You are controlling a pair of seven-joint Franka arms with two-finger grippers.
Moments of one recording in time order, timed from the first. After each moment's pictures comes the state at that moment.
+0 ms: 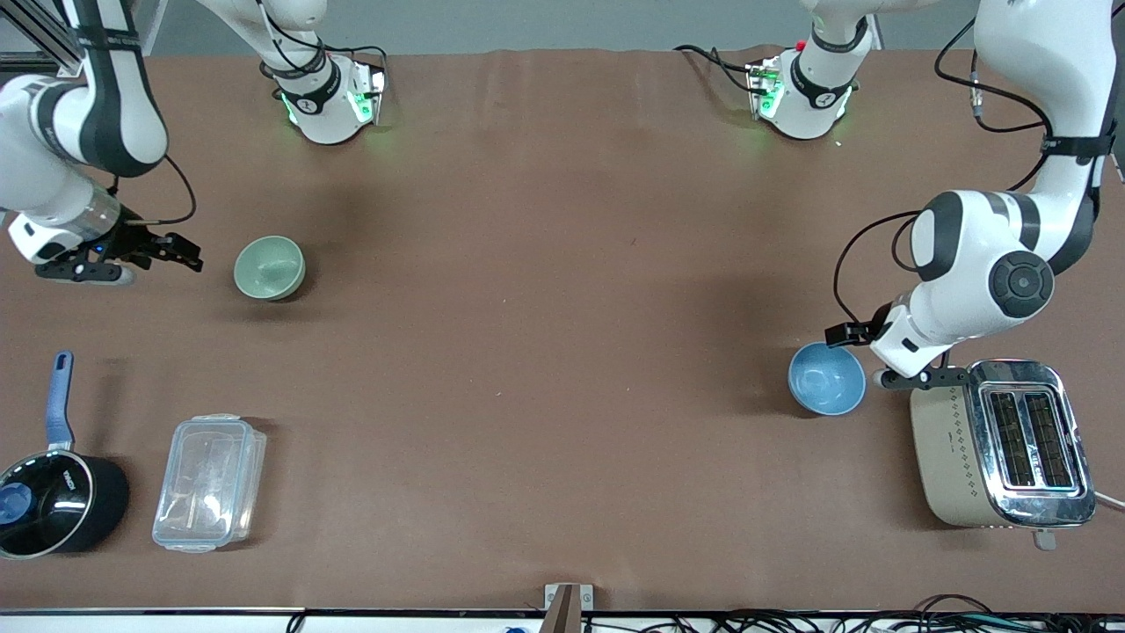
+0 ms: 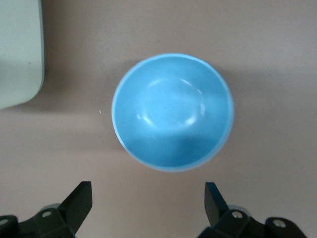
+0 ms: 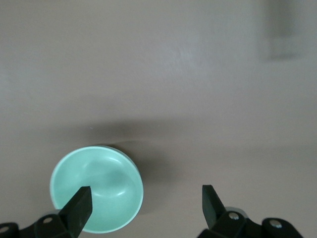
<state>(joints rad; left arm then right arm) 0.07 0.34 -0.14 -1.99 0.02 2.24 -0.12 -0.36 -0.10 0.04 -2.47 -0.01 2.37 -0.24</state>
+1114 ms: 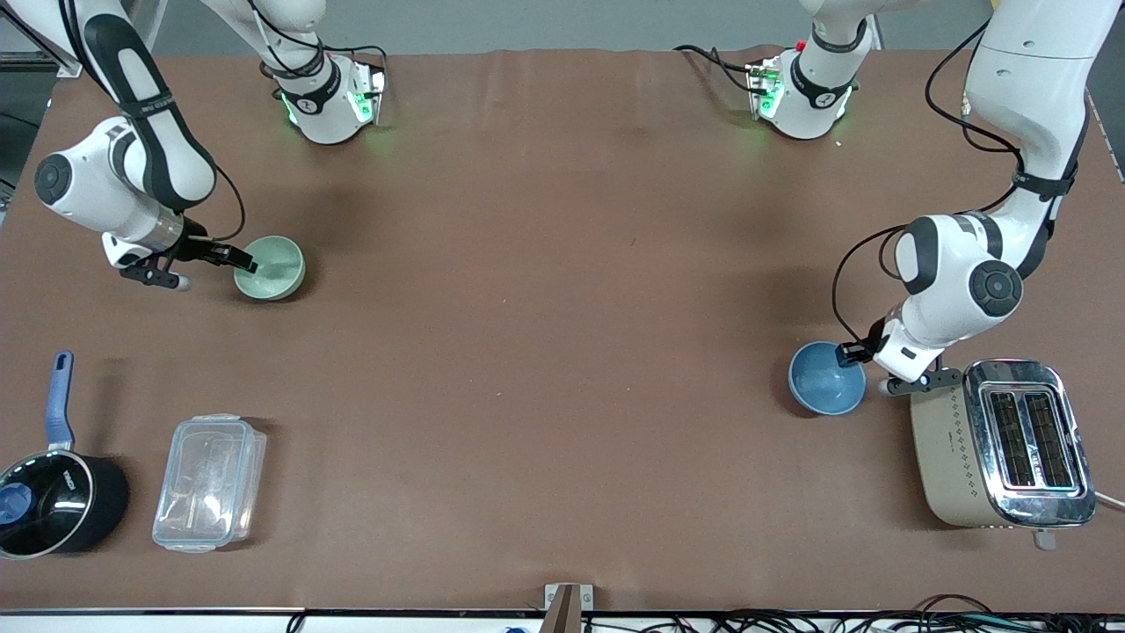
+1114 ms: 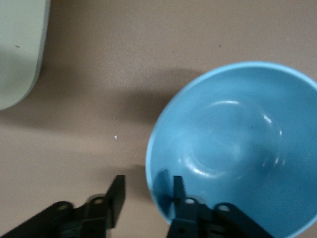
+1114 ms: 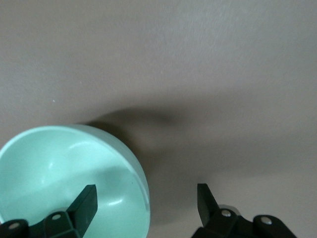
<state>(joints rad) 0.13 0.45 -0.13 -2.09 0.02 2.53 -0.16 -0.40 0.10 0.05 -2.60 0.18 2.56 -0.24</state>
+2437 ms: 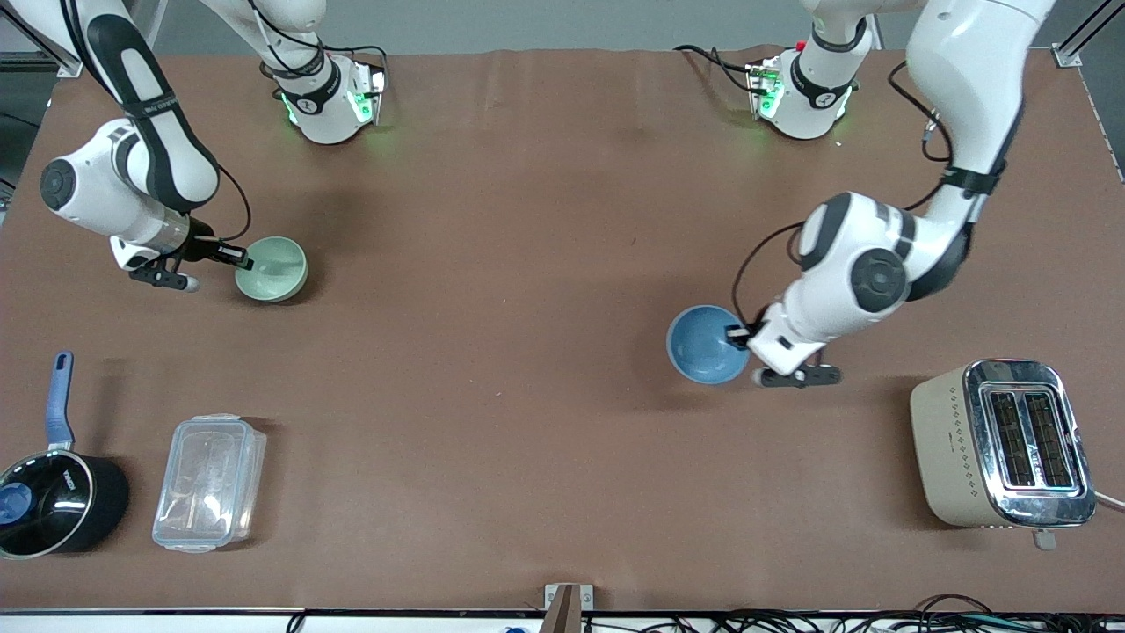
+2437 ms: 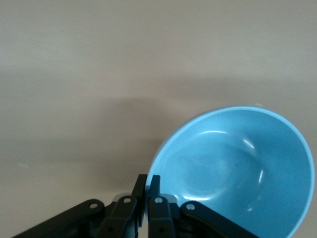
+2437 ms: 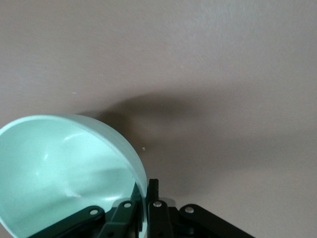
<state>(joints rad) -0.01 0.44 -0.45 -1.88 0.02 2.28 -0.47 -0.39 0.06 0.07 -2.56 0.19 2.44 -0.24</state>
